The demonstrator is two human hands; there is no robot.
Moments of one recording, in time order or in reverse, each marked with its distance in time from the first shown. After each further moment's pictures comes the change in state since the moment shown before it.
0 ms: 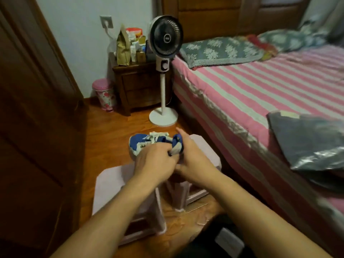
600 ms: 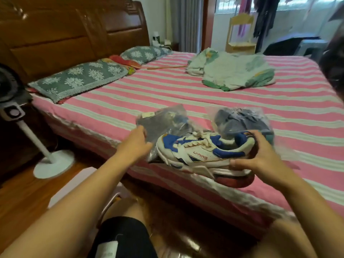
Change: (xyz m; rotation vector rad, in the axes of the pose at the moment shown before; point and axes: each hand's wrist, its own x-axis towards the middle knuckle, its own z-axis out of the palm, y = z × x) left_hand 0.037 0.314 0.150 -0.012 -0.342 0.525; right_hand -0.380 0.124 -0.307 0.098 0.822 0.508
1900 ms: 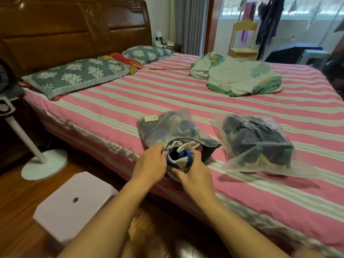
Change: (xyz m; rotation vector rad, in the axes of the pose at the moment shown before) left_hand 0.010 -0.004 0.064 -0.106 0.114 0.151; right_hand 0.062 0.023 0.198 -0.226 0.159 -0.011
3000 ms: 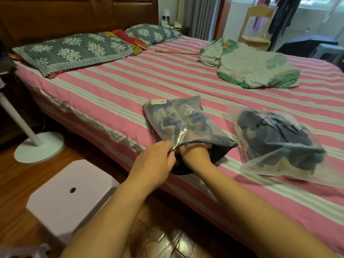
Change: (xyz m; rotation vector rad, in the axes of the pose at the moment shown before) left_hand -0.005 -0.026 -0.018 0.017 -0.079 0.096; right_hand 0.091 -0.012 0.053 -0.365 -0.340 0.000
